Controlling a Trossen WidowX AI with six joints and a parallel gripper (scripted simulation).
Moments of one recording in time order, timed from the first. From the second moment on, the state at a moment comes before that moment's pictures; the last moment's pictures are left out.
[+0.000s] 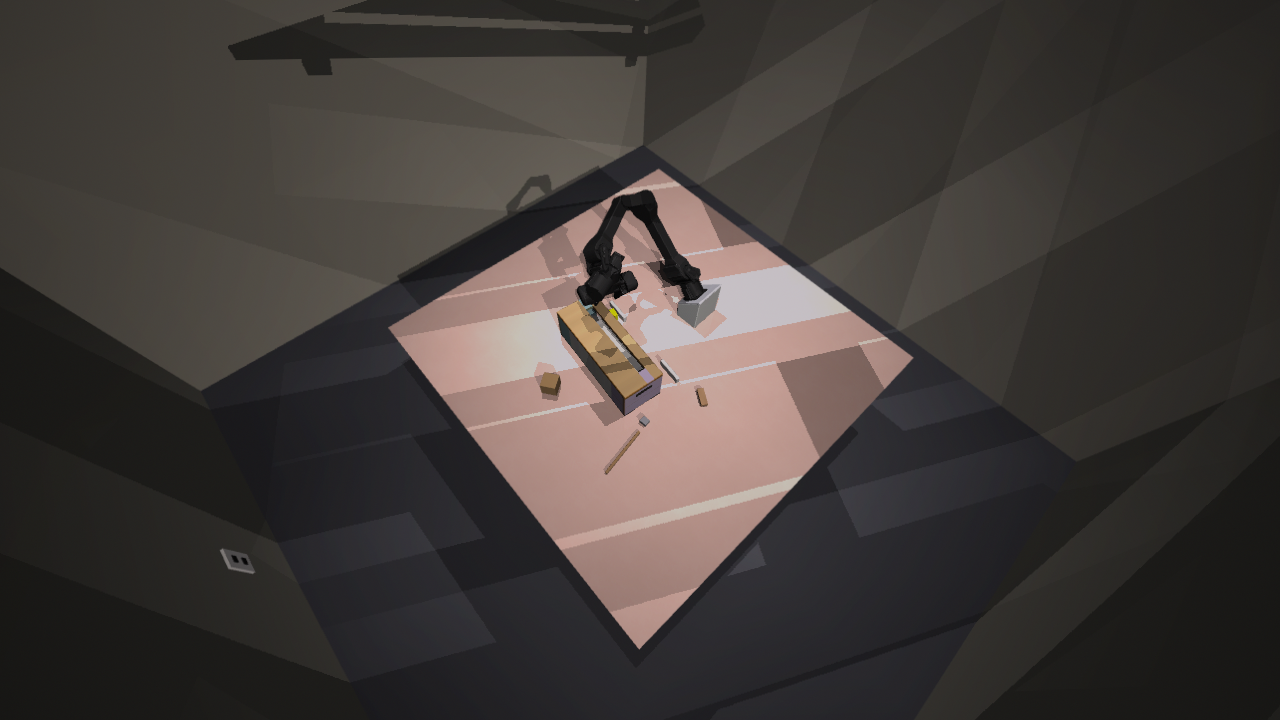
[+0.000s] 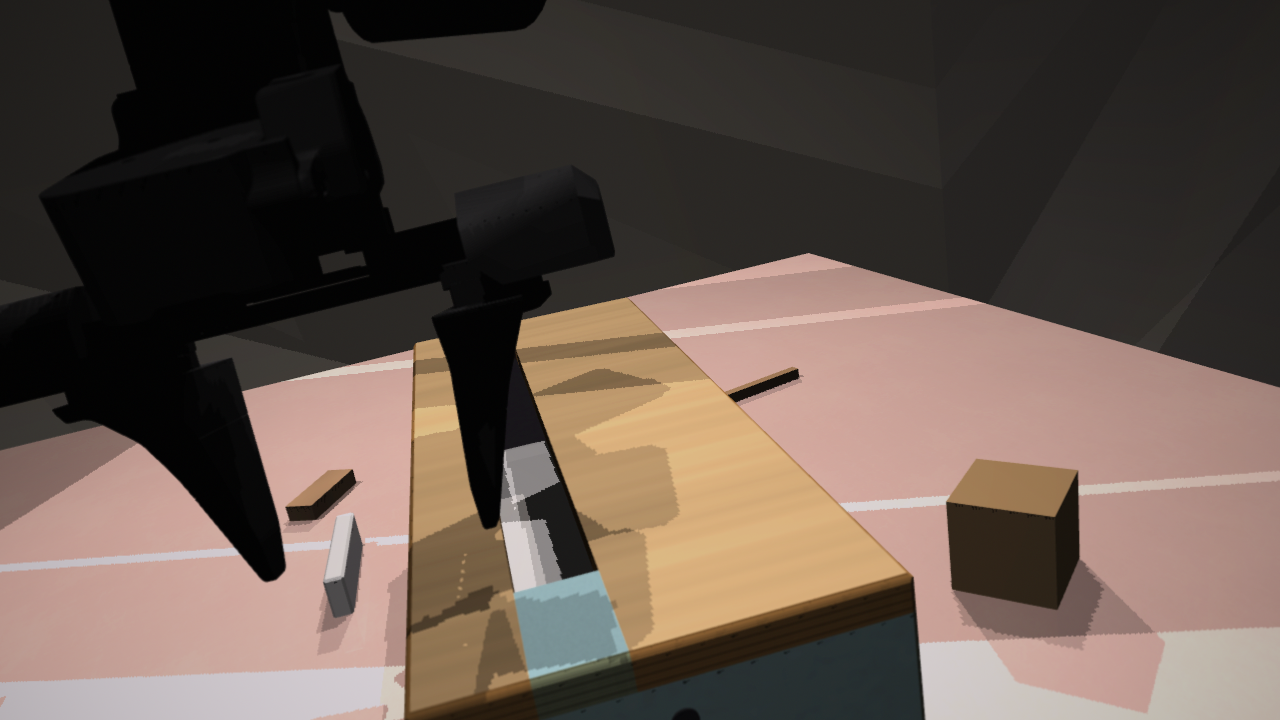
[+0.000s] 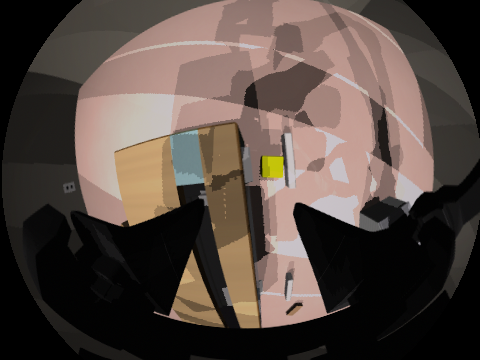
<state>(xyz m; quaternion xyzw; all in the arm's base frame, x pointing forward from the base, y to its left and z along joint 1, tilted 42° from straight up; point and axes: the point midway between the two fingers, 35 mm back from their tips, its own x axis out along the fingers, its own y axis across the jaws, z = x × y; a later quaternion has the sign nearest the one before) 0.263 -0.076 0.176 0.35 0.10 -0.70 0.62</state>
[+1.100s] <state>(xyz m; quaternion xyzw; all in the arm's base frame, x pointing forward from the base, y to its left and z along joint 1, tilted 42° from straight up) 0.228 -0.128 0.142 0.79 -0.27 -0.48 0.25</state>
